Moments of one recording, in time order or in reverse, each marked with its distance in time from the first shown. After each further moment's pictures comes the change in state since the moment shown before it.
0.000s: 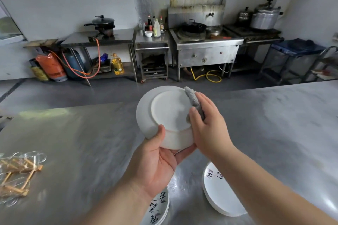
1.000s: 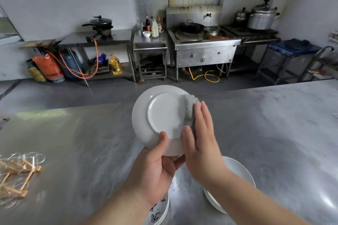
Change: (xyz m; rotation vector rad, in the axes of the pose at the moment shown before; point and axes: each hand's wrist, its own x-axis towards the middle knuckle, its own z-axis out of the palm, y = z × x) left_hand -0.010 -0.010 -0.012 0.051 -0.068 0.038; right_hand -0.052 0.007 0.020 -0.020 -0.042 -0.060
